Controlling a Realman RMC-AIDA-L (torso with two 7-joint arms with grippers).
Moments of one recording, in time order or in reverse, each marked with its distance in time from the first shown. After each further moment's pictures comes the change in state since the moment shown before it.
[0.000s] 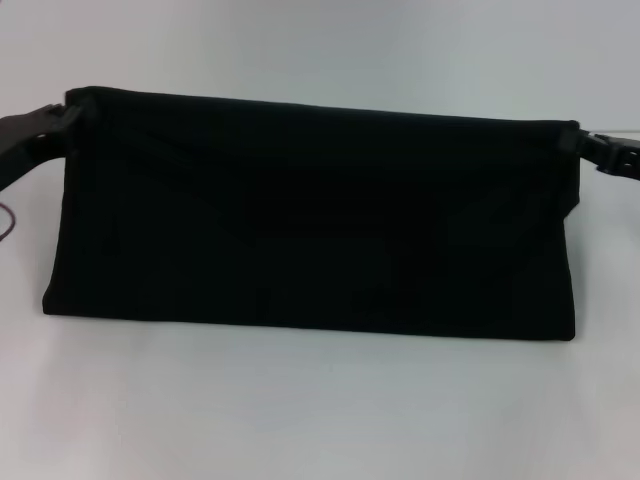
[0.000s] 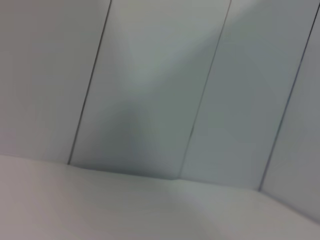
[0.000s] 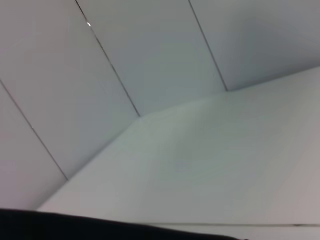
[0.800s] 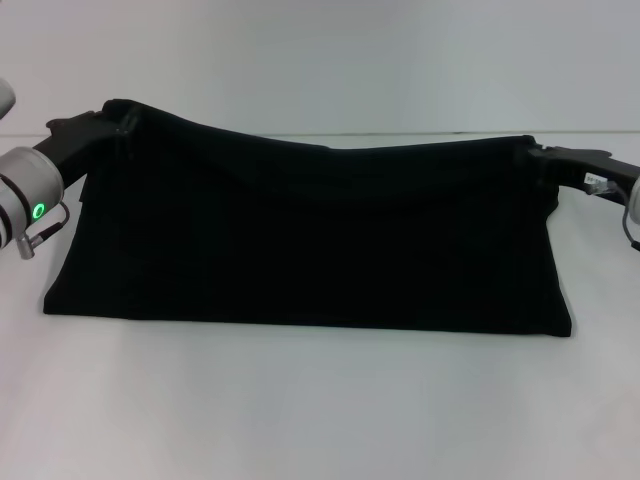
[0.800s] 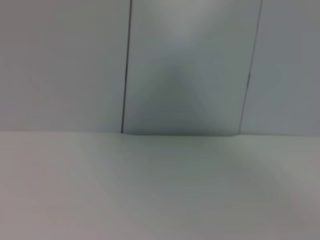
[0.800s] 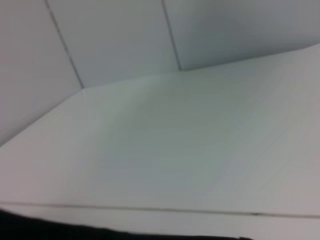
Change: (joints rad) left arm -0.103 -0.057 0.150 -0.119 -0.136 -0.461 0.221; right arm 0.071 0.097 -0.135 0.031 0.033 0.378 -0.090
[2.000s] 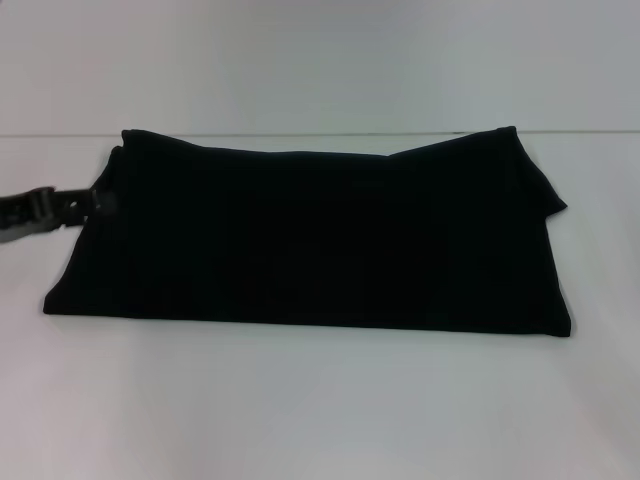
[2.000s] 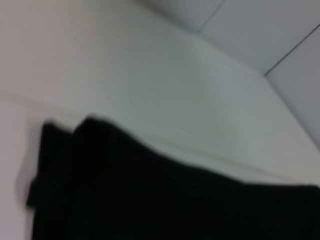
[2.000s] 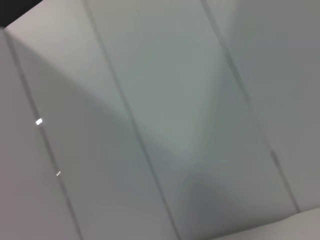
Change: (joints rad) left arm 0.175 0.096 0.171 0.493 0.490 0.706 -1.178; right arm -0.299 -0.011 0.057 0.081 0.665 -0.479 -0.480
